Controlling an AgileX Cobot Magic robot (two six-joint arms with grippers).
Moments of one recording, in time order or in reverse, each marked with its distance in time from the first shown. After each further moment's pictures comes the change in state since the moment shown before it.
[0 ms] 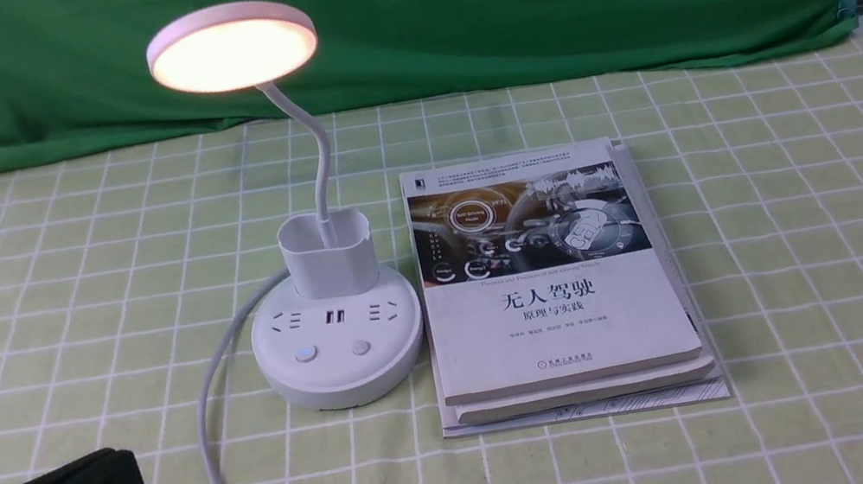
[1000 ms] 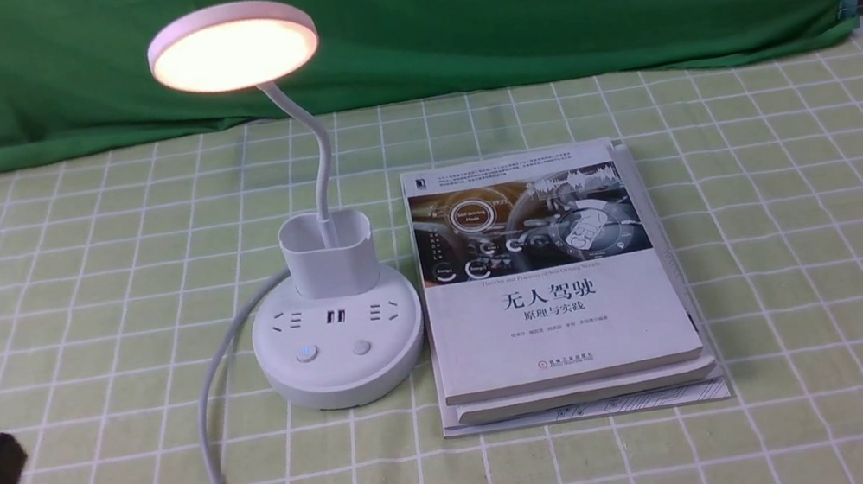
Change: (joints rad) right arm 0.000 0.000 0.000 0.000 0.000 -0.001; left arm 0.282 -0.193 0.323 0.240 -0.504 0.045
